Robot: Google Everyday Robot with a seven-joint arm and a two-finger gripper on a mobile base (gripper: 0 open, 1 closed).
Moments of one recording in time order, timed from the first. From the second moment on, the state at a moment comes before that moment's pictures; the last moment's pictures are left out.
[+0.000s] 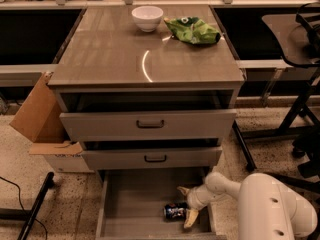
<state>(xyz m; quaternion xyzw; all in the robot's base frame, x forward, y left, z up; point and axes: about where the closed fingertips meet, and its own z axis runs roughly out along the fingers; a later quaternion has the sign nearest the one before) 0.525 -0.117 0.142 -0.70 0.64 0.23 0.22</state>
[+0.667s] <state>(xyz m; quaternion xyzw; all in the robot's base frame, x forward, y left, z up) 0.525 -0.111 0.118 -0.69 0.65 0.23 0.22</state>
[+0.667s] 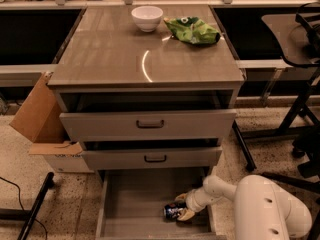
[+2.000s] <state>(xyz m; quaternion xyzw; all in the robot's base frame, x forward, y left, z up) 0.542 -0.128 0.232 -0.72 0.58 0.23 0.31</state>
